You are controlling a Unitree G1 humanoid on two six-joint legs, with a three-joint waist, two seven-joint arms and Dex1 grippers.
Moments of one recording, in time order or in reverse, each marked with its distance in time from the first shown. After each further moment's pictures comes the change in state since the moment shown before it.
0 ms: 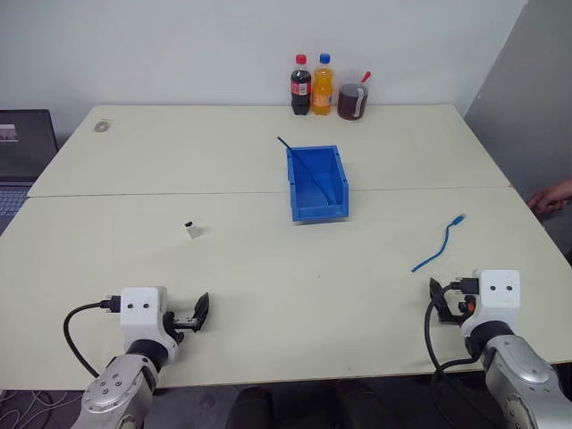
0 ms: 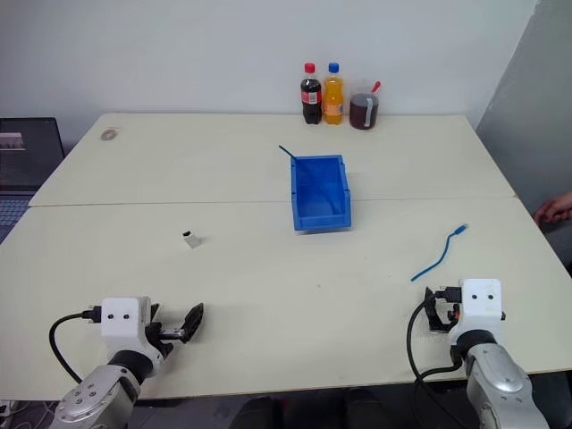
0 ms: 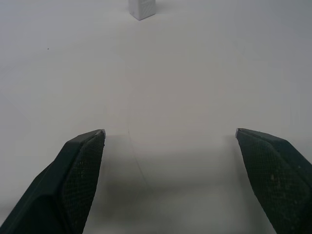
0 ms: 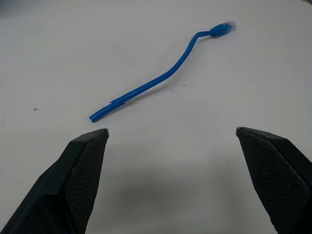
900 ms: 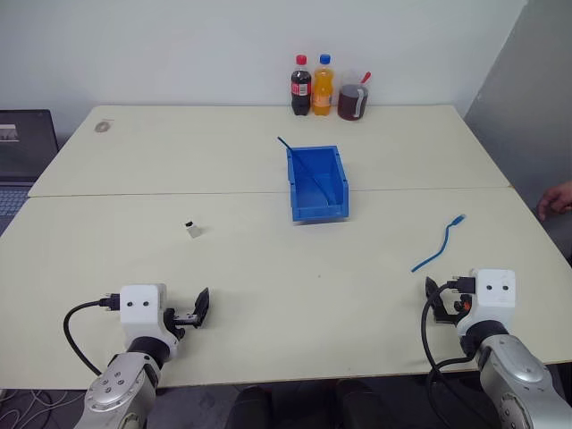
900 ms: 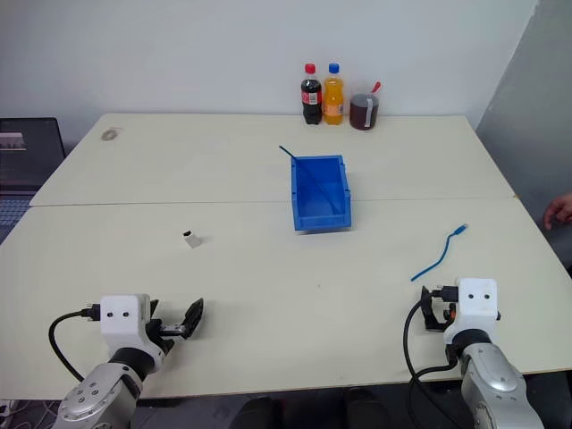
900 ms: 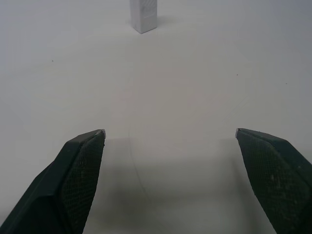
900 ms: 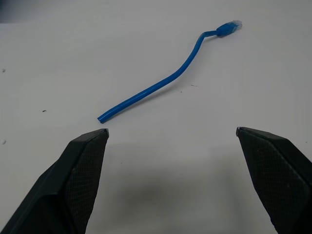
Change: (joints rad) left arm -0.011 -0.014 -0.001 0.004 -0.004 -0.022 0.014; right arm -0.004 0.024 0.014 0.000 -0.001 0.006 -0.019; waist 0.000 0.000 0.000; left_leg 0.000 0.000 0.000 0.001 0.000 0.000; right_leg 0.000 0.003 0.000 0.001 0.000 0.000
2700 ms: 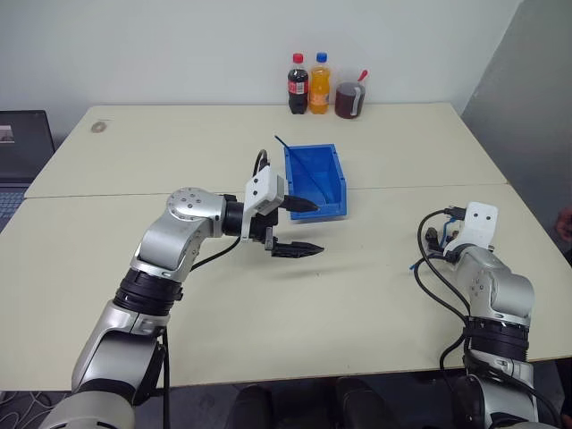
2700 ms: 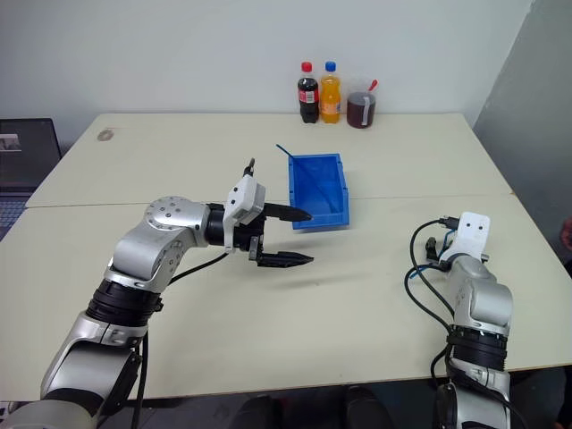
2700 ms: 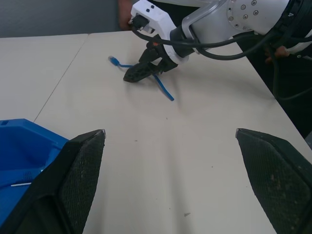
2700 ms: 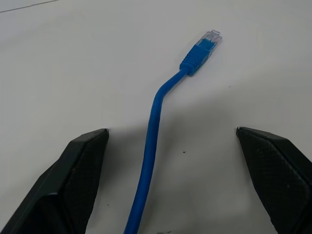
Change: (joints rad) left arm -1.095 0.302 -0.500 0.717 -0.058 -0.248 -1.086; right arm -0.742 -0.026 -0.176 0.774 -0.016 0.112 -0.137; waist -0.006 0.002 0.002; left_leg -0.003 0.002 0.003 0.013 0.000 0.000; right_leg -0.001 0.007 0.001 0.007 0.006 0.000
